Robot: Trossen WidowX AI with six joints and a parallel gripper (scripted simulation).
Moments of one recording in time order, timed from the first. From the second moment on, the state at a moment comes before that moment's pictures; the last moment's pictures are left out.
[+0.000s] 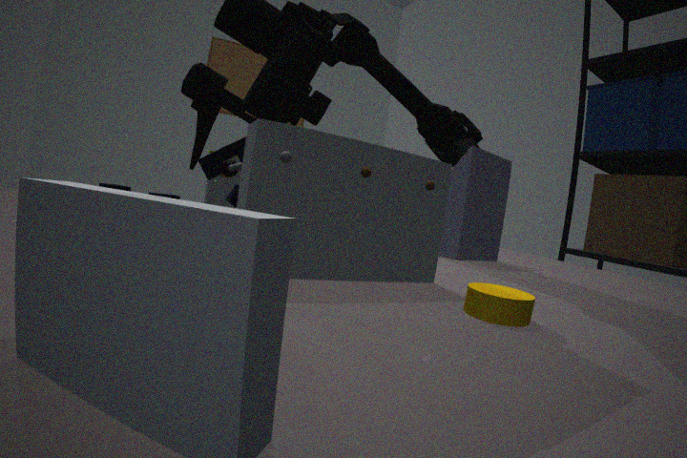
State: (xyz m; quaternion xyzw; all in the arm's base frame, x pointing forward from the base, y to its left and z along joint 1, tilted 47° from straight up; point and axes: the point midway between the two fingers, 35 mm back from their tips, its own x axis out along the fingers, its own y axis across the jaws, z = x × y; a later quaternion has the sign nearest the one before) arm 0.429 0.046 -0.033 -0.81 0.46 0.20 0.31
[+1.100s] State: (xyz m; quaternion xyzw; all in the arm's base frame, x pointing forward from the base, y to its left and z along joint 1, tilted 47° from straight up) arm 0.429 0.046 -0.034 -0.80 0.46 0.21 0.31
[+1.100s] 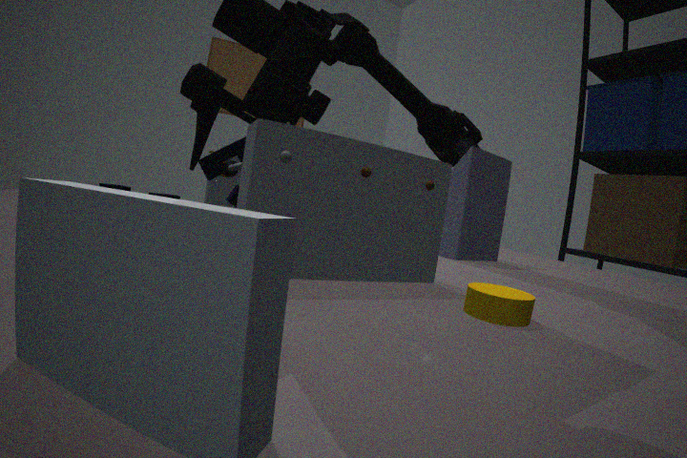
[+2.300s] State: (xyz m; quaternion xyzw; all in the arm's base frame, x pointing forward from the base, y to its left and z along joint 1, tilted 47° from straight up) arm 0.422 0.055 -0.024 -0.71 0.60 0.26 0.28
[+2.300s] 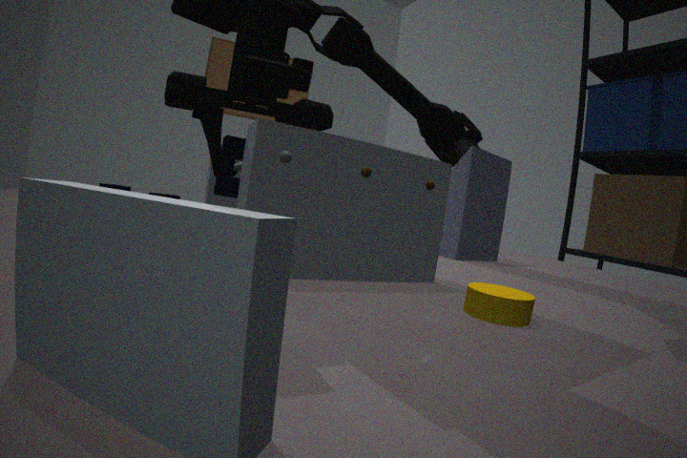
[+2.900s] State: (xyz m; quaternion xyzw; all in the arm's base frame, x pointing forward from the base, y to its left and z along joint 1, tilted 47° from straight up) arm 0.418 0.054 -0.026 -0.71 0.60 0.26 0.27
